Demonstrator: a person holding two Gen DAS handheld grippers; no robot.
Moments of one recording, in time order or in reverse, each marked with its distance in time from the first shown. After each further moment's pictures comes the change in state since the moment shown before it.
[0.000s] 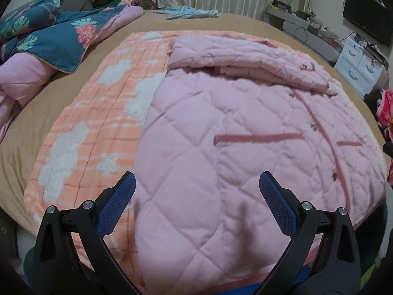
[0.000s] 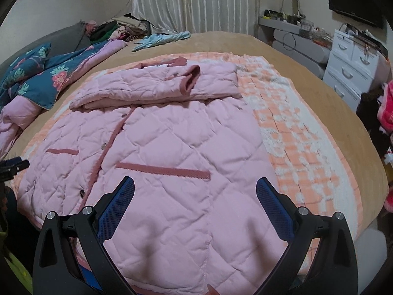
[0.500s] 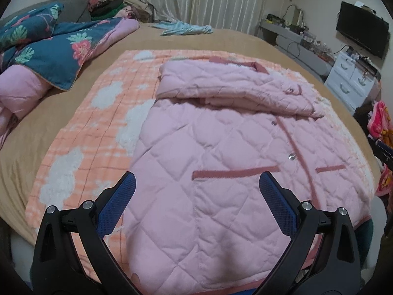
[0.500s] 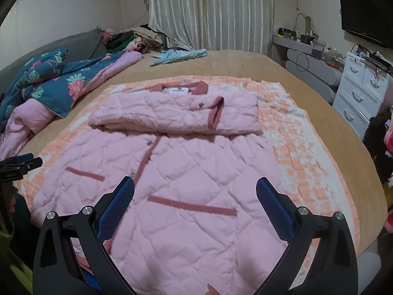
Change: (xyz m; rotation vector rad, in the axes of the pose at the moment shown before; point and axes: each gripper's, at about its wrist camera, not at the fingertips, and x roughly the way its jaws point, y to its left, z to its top) left arm -0.025 -0.017 0.035 -0.020 -0.079 -0.049; right arm -0.022 0.041 0.040 -0.070 -0.087 0.044
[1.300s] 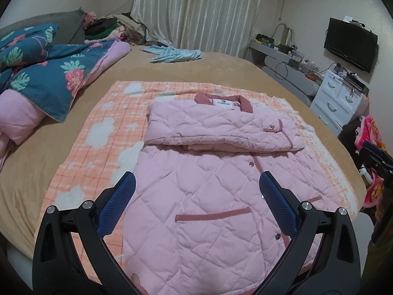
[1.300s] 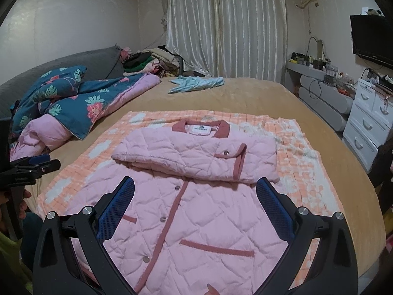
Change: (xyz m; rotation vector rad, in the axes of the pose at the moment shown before) left arm -0.046 -0.017 0.062 0.002 -0.125 -0.062; right arm -0.033 0.043 0.069 -0.051 -0.136 0.072
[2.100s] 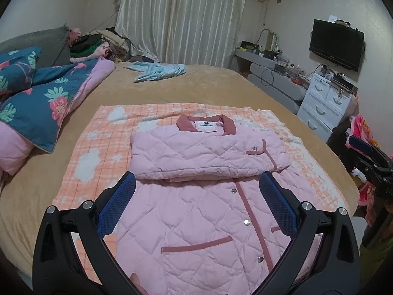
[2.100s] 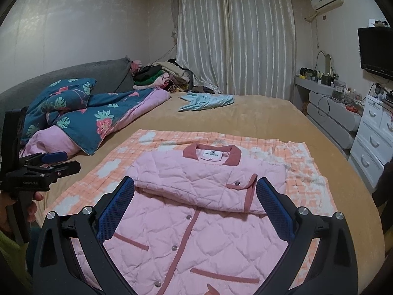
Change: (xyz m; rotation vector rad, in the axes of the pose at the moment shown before) left arm -0.007 -0.035 0.056 0.068 -0.057 -0.059; right arm -0.002 0.015 0.052 -0.031 -0.088 0.050
